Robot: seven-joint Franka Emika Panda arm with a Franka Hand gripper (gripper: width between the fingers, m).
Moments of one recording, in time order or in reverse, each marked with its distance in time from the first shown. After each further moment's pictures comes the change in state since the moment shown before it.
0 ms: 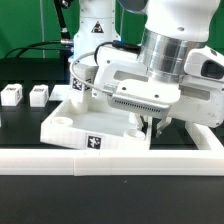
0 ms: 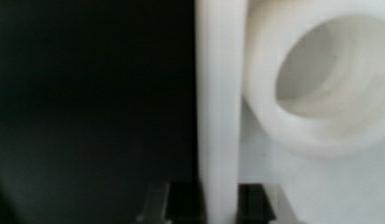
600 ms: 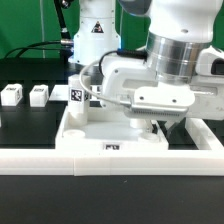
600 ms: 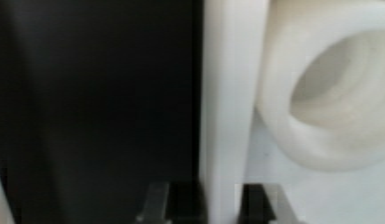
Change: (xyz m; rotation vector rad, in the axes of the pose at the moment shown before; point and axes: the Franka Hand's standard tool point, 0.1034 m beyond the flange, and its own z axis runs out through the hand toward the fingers) arm 0.007 0.018 0.006 -0.072 0.017 -0.258
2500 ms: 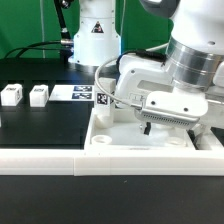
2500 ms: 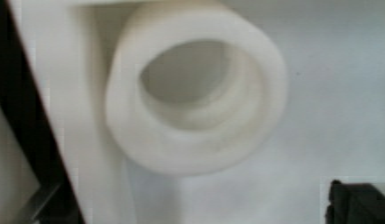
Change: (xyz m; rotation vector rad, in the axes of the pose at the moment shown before) arm -0.003 0.014 -0.004 0.075 0.109 0.143
